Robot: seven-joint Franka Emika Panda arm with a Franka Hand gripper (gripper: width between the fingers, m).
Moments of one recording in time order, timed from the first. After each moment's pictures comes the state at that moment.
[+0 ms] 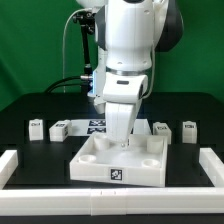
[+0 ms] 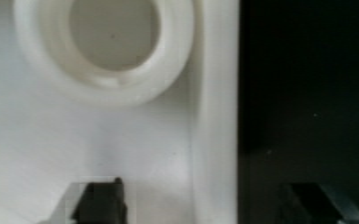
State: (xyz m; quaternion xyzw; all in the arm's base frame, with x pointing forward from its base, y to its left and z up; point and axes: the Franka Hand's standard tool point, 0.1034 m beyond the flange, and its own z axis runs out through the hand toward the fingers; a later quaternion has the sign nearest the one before) arm 0.429 0.011 0.012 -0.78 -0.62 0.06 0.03
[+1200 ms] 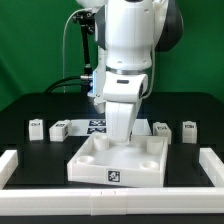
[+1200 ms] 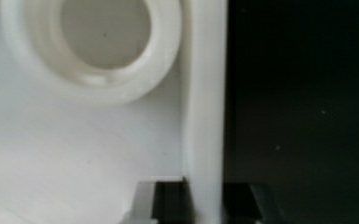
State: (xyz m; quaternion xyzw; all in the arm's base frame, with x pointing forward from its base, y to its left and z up) arm 0.441 0.014 0.016 -0.77 -0.64 0.05 0.02
